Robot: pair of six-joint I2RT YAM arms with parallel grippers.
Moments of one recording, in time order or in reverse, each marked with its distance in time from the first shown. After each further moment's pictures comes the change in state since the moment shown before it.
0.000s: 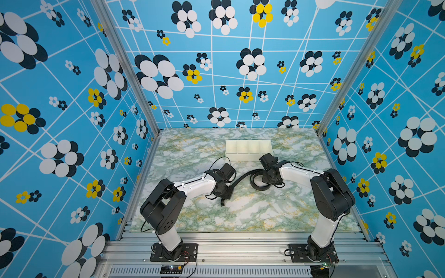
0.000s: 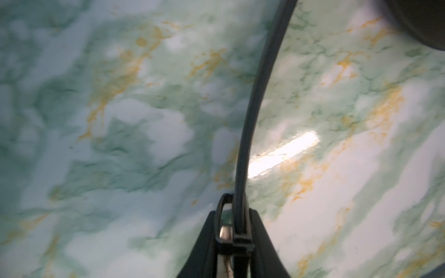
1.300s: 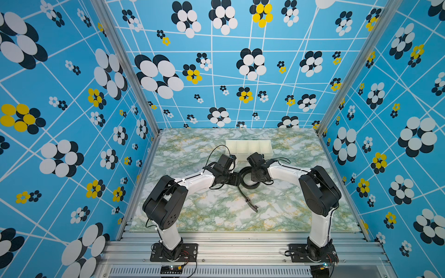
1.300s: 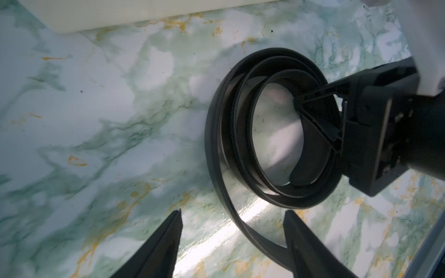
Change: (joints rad) left arm 0.111 0.049 0.046 0.349 0.108 -0.017; right arm 0.126 0.119 0.150 0.035 -0.007 -0.057
